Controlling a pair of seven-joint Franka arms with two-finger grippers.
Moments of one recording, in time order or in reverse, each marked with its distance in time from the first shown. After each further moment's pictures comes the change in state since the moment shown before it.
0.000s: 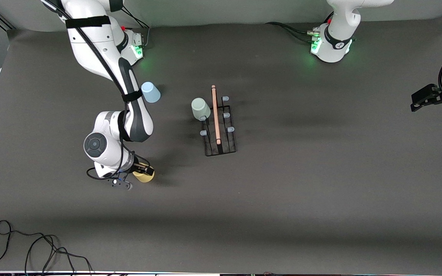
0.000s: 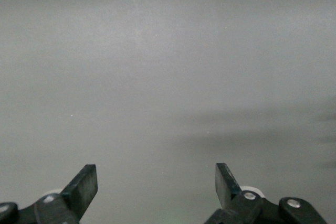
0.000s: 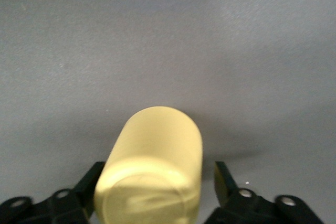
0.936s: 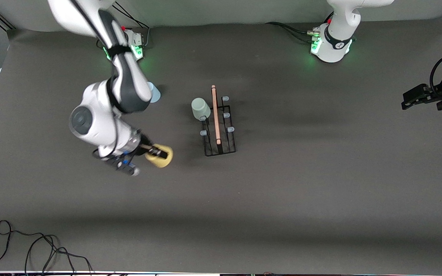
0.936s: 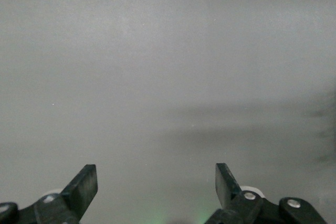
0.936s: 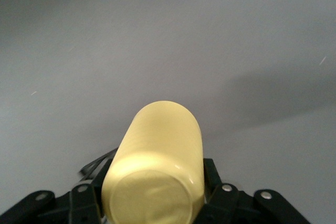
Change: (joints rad) left arm -0.007 0.002 -0.006 -0.001 -0.041 -0.034 -0.051; right arm 0.156 -0.279 0.002 0.043 0.014 -0.245 0.339
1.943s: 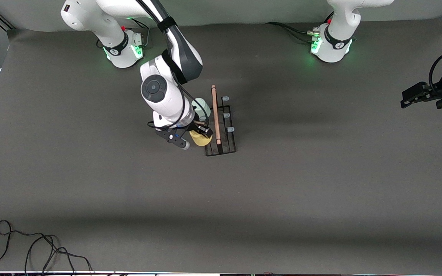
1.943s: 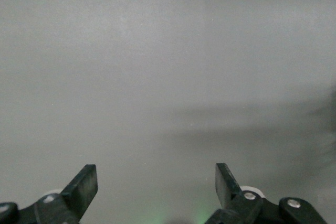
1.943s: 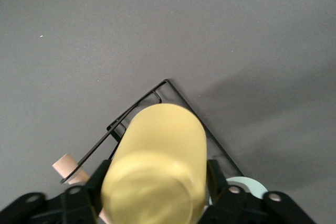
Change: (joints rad) left arm 0.000 -0.007 -0.008 0.001 0.000 -0.008 -0.004; right arm 0.210 0.063 0.008 0.002 -0.020 0.086 0.306
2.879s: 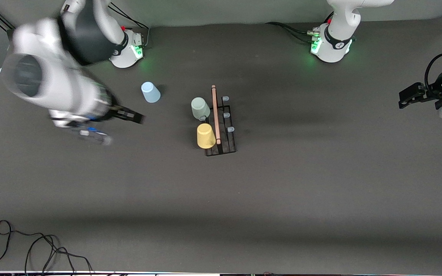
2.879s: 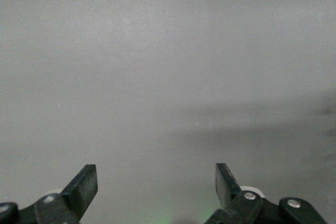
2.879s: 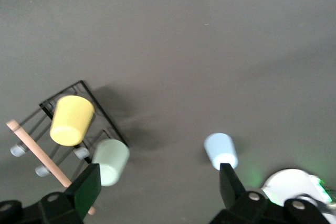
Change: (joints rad) left arm 0.000 0.002 -0.023 0.001 0.034 0.004 -0.014; right arm -0.015 -0.166 -0.444 0.323 -0.166 -0.822 -0.418
